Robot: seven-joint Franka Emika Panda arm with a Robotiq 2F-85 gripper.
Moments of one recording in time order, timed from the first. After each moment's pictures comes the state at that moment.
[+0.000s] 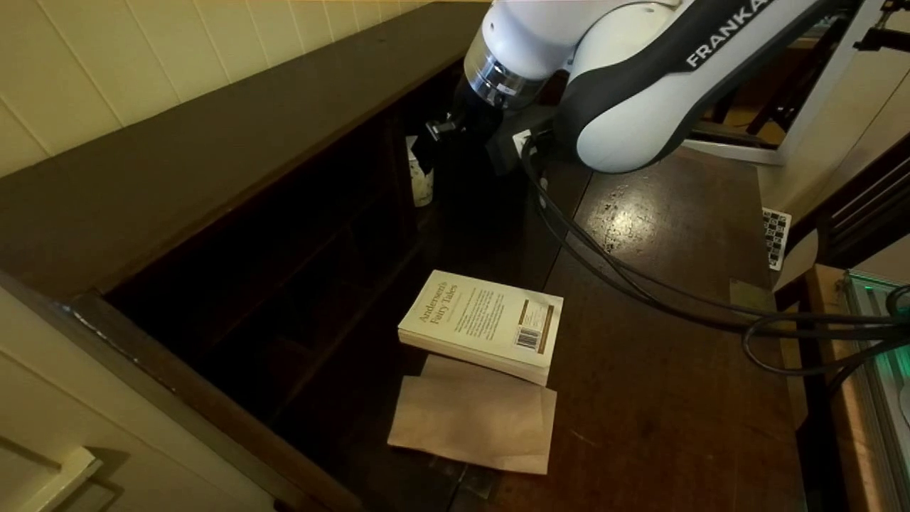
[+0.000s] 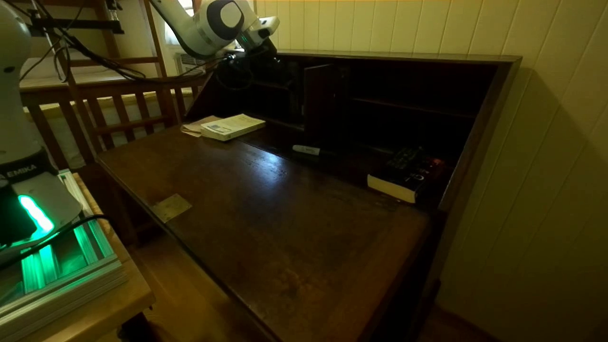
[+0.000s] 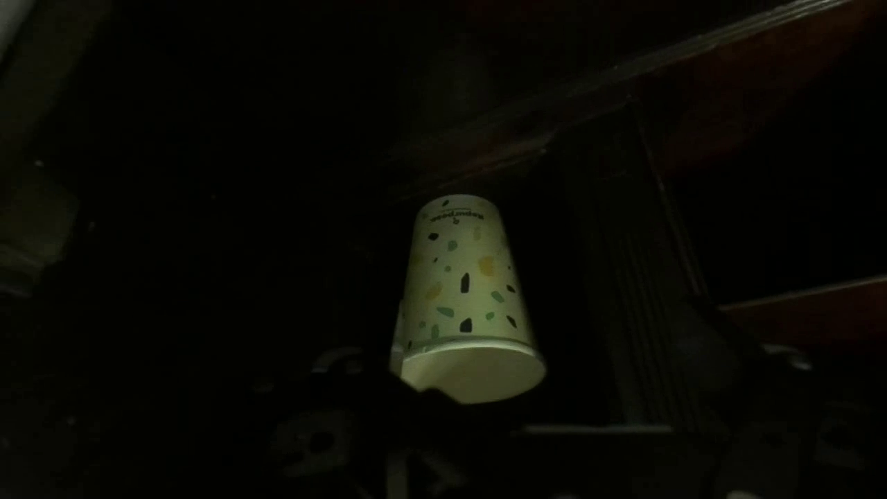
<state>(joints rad) 0.70 0.35 -0.76 -2.24 -0.21 3.12 0.66</state>
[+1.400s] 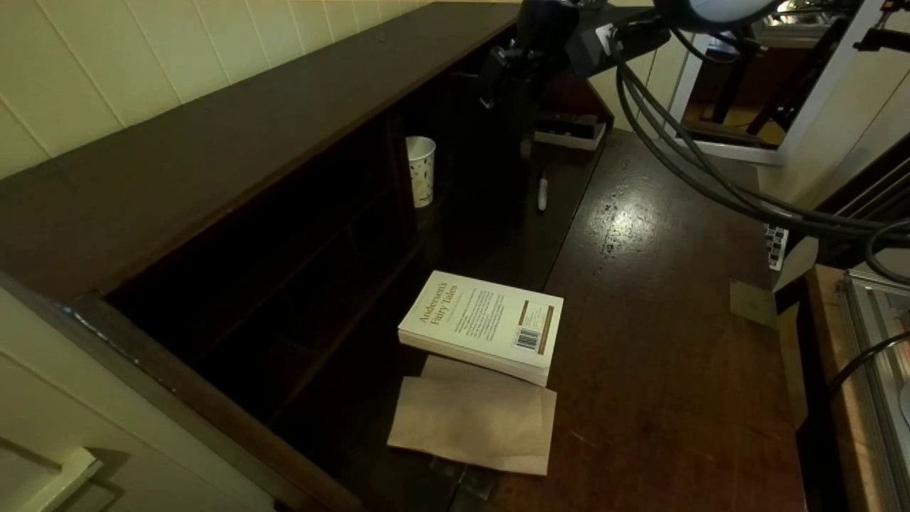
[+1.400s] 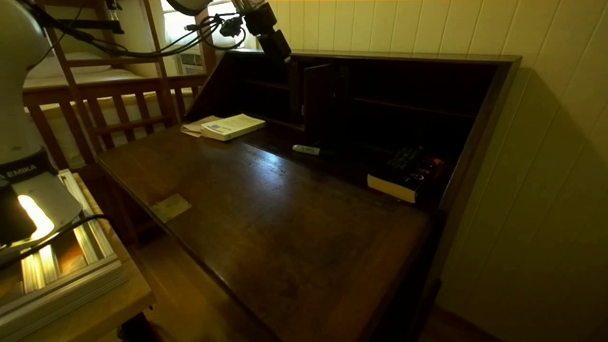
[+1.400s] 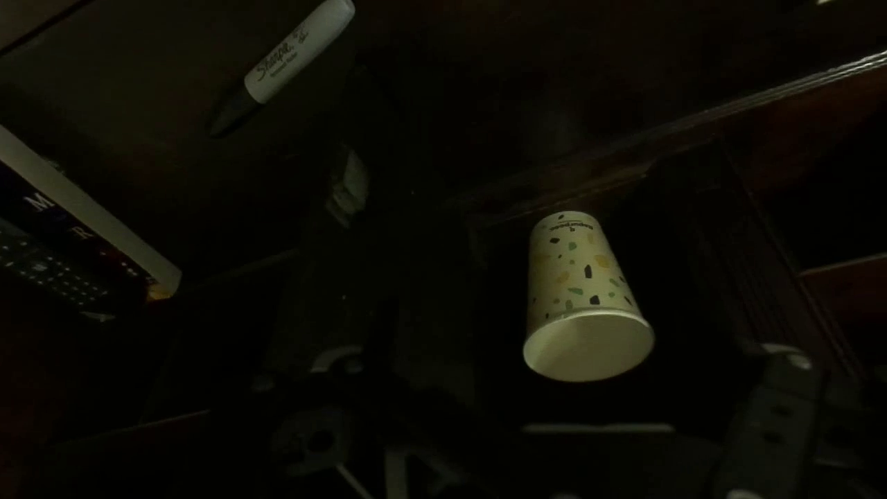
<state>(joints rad) 1.07 -0.04 -1.23 -2.31 -0.47 2.77 0.63</state>
